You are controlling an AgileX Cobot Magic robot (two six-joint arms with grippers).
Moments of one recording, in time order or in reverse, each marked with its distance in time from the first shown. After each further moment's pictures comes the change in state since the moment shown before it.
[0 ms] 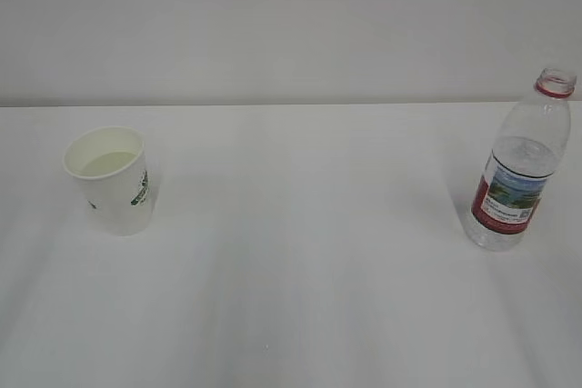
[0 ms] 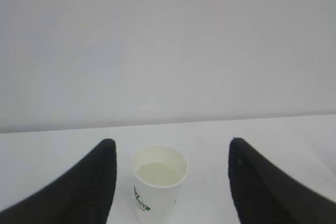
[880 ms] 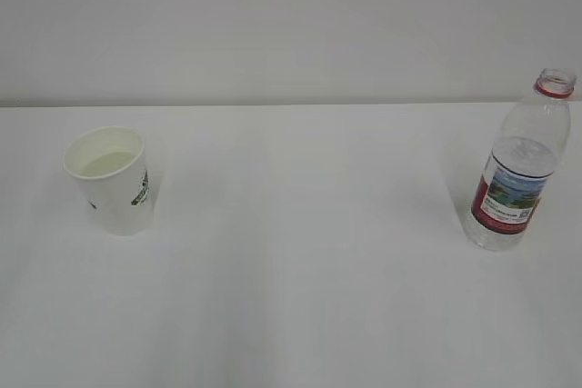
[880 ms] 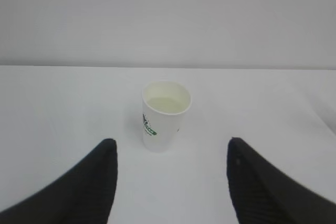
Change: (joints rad) left arm 0.000 -0.224 -0.108 -0.050 0.513 0.007; right arm 0.000 -0.283 -0.004 -0.068 0.368 0.060
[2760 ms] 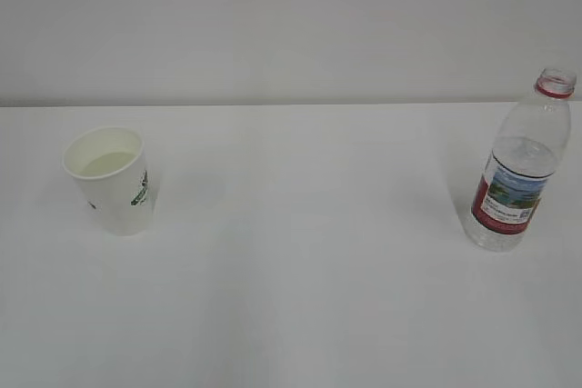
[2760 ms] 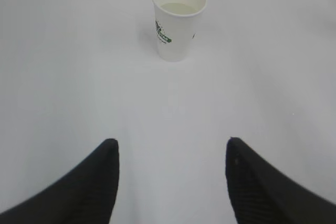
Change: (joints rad) left arm -0.001 -0.128 -0.024 -0.020 0.401 0.092; right arm 0.000 -0.004 0.070 0.029 0.135 0.066
